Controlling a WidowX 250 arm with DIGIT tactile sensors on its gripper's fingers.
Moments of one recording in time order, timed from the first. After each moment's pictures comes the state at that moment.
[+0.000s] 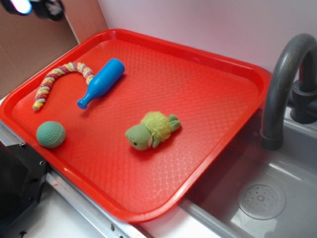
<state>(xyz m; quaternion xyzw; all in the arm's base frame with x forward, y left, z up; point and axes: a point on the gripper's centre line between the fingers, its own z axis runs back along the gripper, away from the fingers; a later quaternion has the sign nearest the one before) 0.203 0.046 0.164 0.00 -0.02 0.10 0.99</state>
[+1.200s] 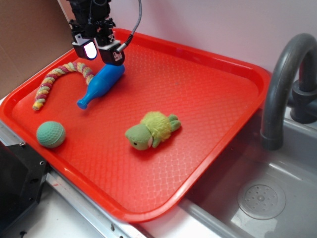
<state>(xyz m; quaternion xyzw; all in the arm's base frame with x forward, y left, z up) 0.262 0.058 0.052 -0.07 0.06 0.07 0.99</state>
